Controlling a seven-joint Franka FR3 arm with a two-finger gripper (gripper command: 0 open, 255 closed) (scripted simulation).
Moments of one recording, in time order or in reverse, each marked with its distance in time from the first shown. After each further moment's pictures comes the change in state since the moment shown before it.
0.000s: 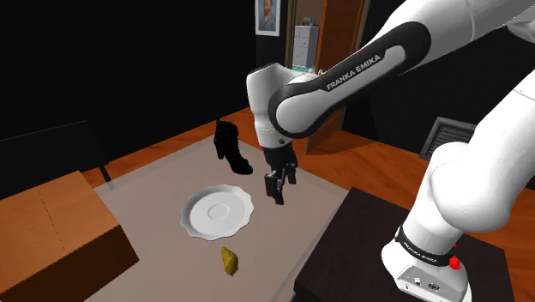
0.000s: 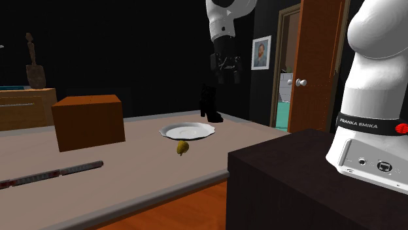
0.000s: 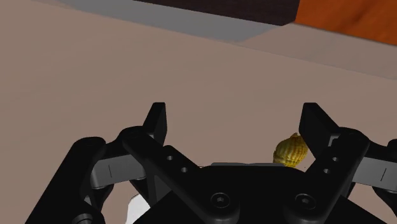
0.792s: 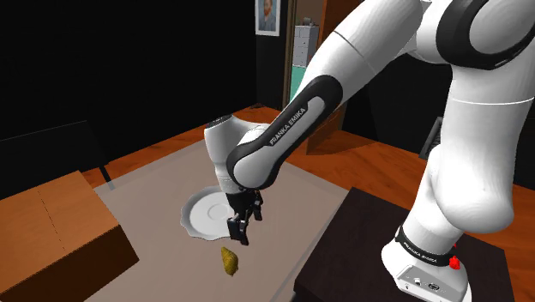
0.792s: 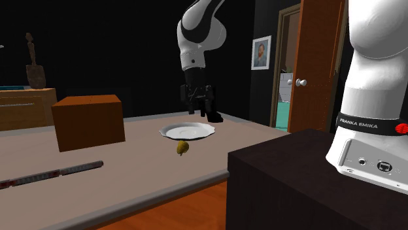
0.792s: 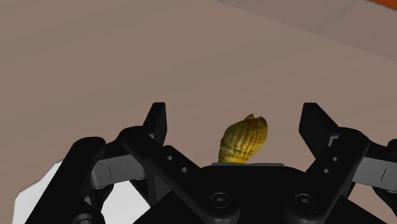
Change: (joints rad) arm 0.070 0.447 0.071 0.203 -0.065 0.232 0.085
